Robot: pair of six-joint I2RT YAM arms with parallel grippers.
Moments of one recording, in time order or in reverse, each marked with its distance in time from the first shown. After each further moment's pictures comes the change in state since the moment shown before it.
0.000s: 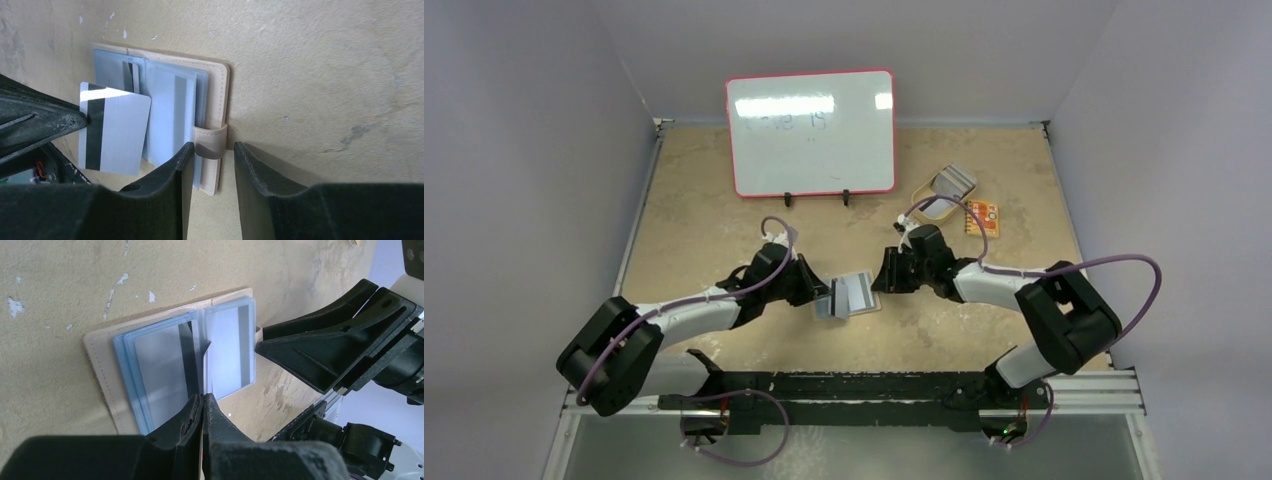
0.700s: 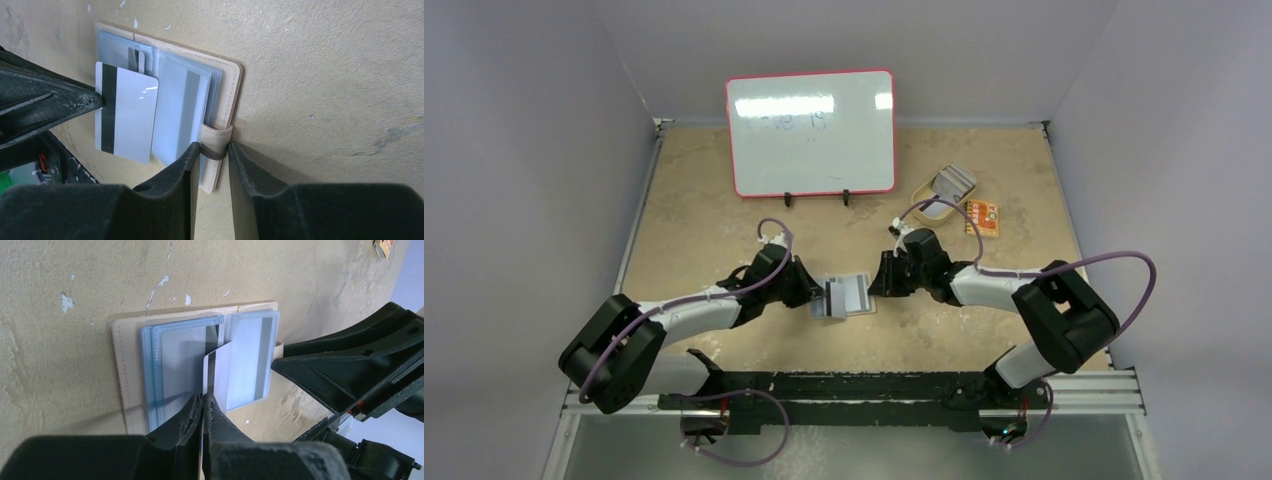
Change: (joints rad) left arm 0.013 0.015 0.000 -0.054 -0.047 -0.004; right arm 0.048 0.012 -0.013 0.044 0.000 0.023
